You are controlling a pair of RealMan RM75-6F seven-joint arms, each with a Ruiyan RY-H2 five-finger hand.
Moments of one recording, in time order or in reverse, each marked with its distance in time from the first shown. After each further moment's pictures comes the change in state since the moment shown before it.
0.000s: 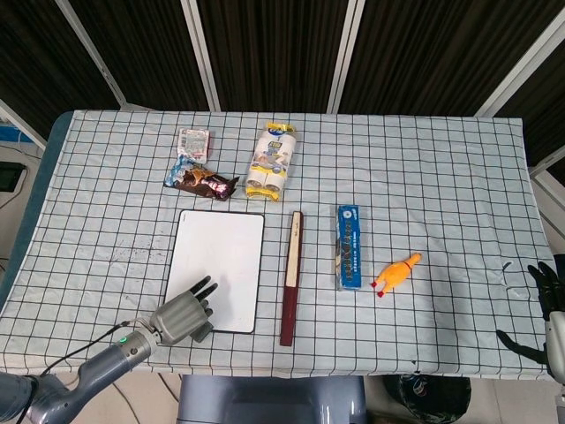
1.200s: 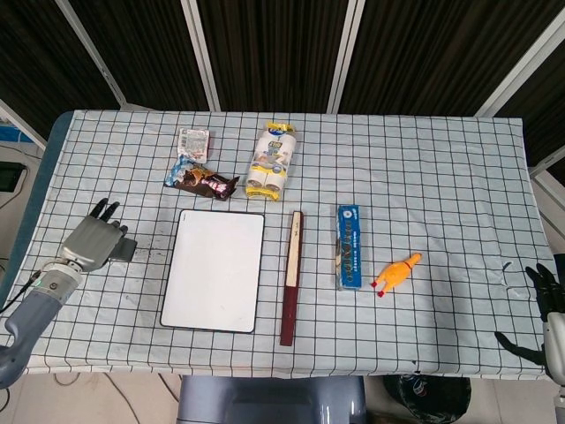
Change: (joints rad) left arm 0.109 0.209 -0.173 0.279 -0.102 0.003 -0.392; right arm 0.000 0.001 -0.006 -0.010 0.004 -0.011 -0.007
